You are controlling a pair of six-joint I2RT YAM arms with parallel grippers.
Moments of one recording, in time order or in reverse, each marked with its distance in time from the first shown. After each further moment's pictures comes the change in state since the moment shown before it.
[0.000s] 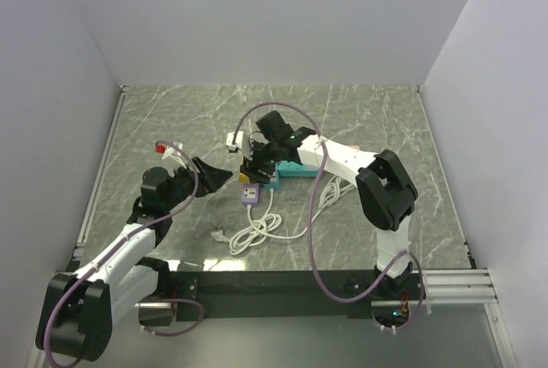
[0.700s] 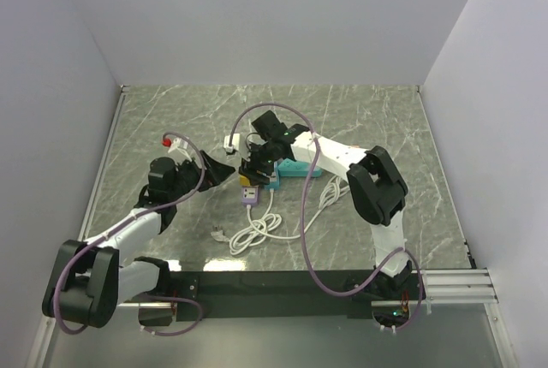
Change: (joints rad) left arm 0.002 0.201 0.072 0.048 0.002 0.024; right arm 0.000 0.100 0.097 -0.105 -0.010 -0.052
